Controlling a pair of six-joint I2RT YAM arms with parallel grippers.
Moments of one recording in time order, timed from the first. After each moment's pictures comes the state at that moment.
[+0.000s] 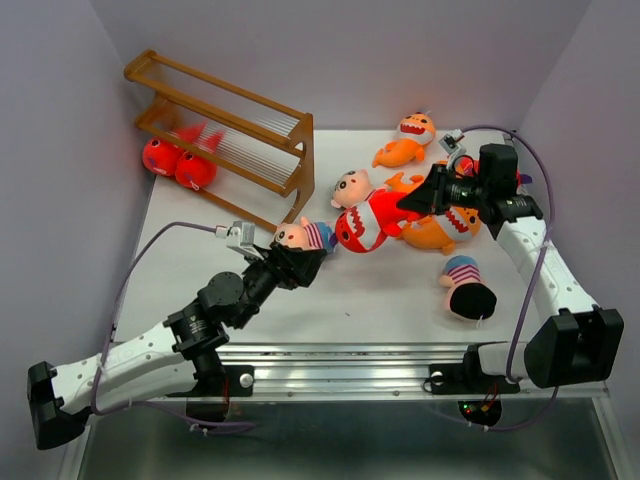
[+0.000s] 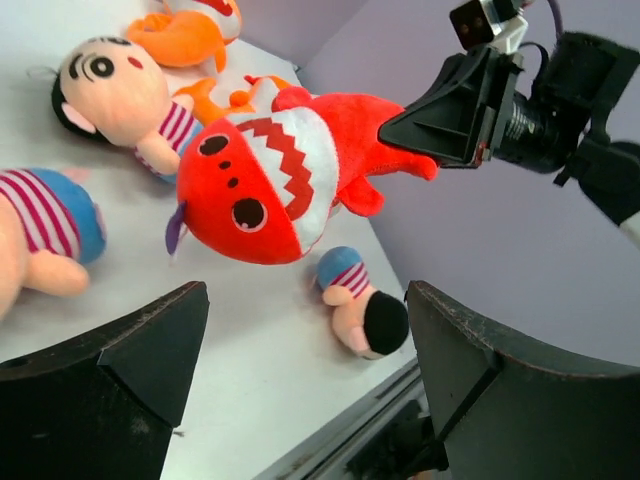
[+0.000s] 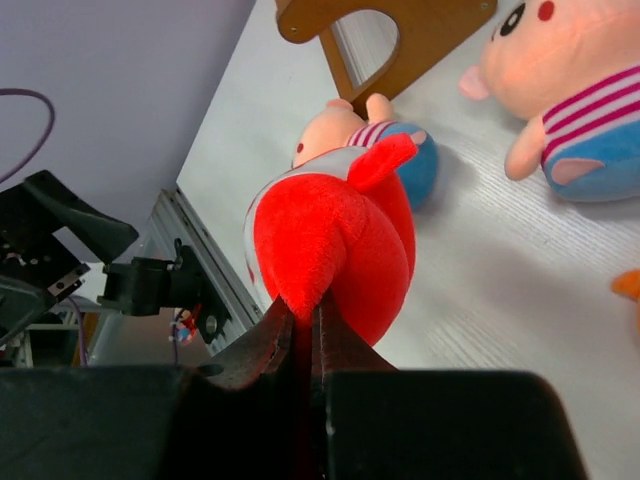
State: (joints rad) left arm -1.07 0.66 0.50 0.19 -0.46 -0.82; right arm 0.10 1.28 1.14 -0.35 -0.92 0.37
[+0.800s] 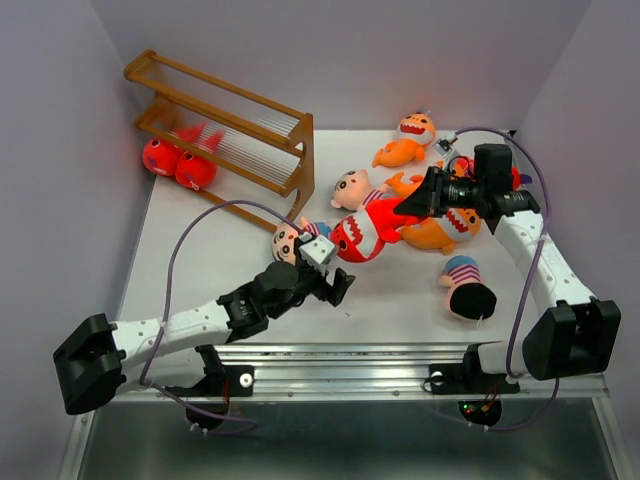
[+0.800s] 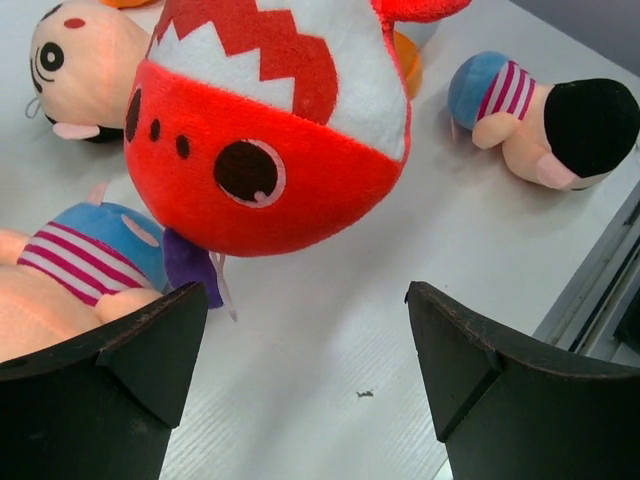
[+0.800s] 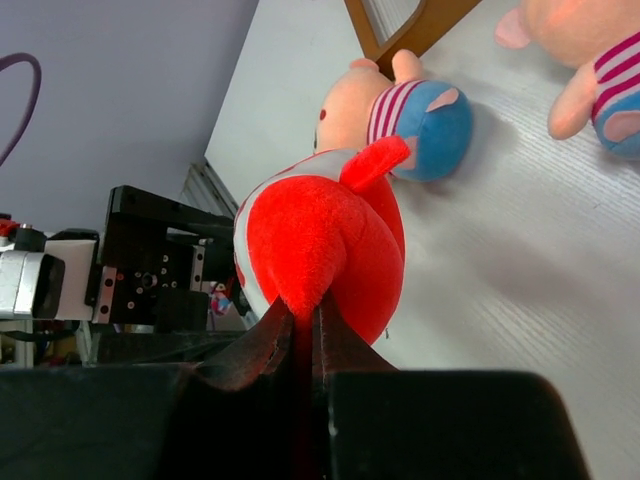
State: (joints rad) left arm -1.07 1.03 0.51 0.33 -0.22 -0.17; right arm 0.10 1.34 1.19 -0.47 -0.96 0.37
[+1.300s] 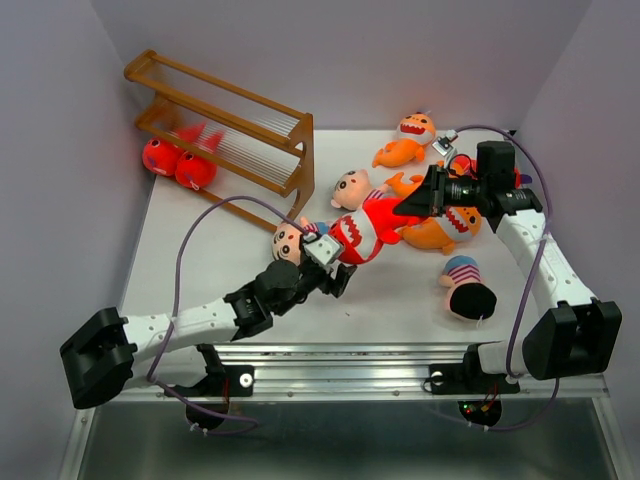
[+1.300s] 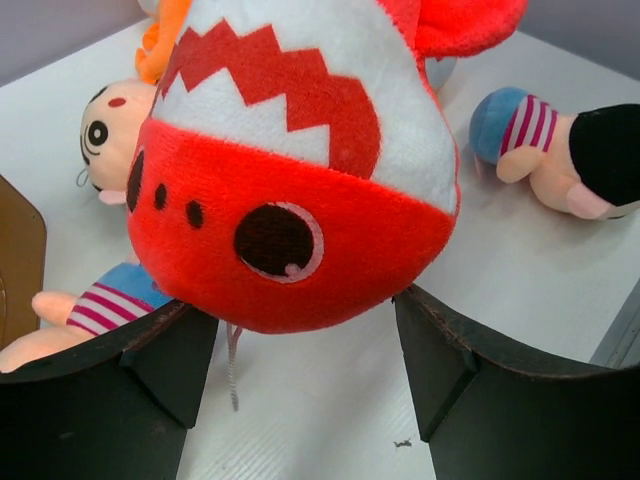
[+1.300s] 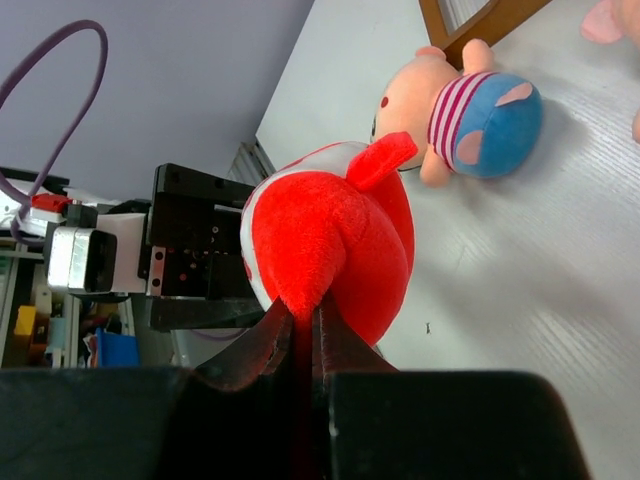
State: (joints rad) left arm -1.06 1.11 0.51 0.50 -0.25 -0.02; right arm 0.10 1.34 1.21 -0.47 -1.10 0.39
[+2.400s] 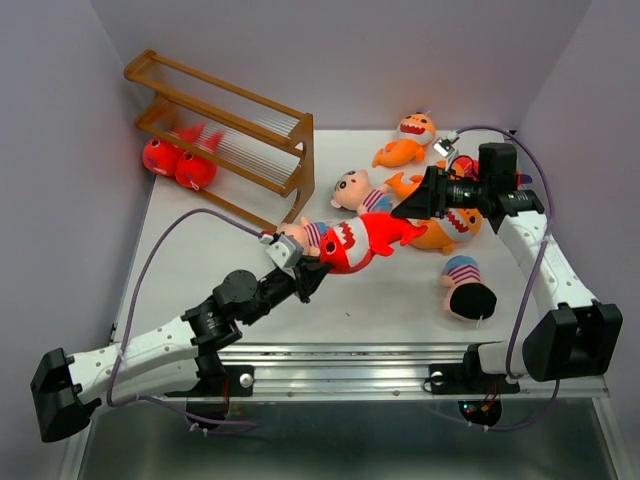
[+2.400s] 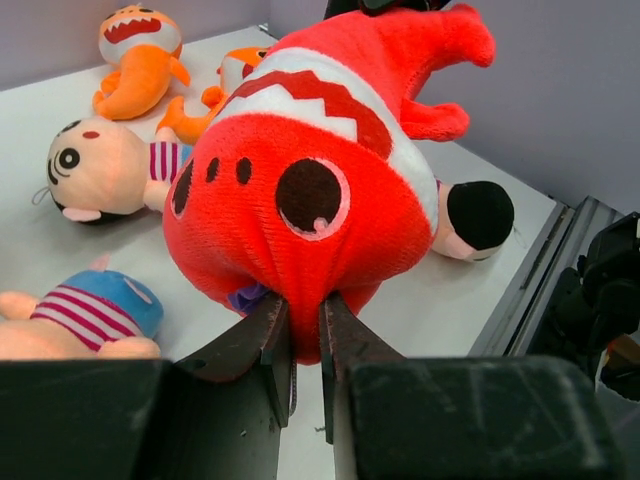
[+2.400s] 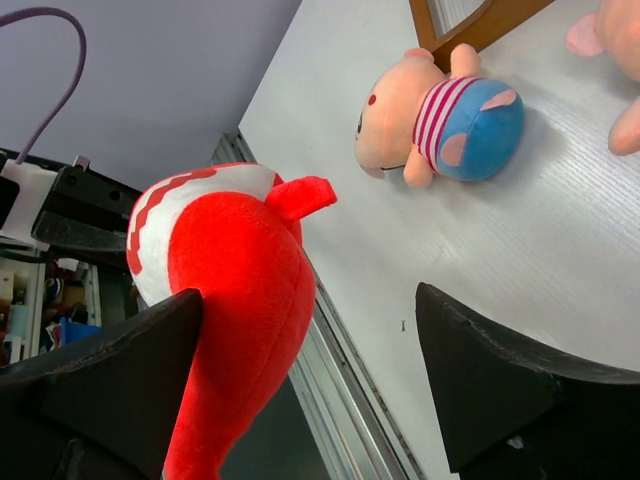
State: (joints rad) left arm -1.06 0.76 0.45 0.37 -0.16 -0.18; right arm 0.08 1.33 1.20 -0.49 -1.11 0.30
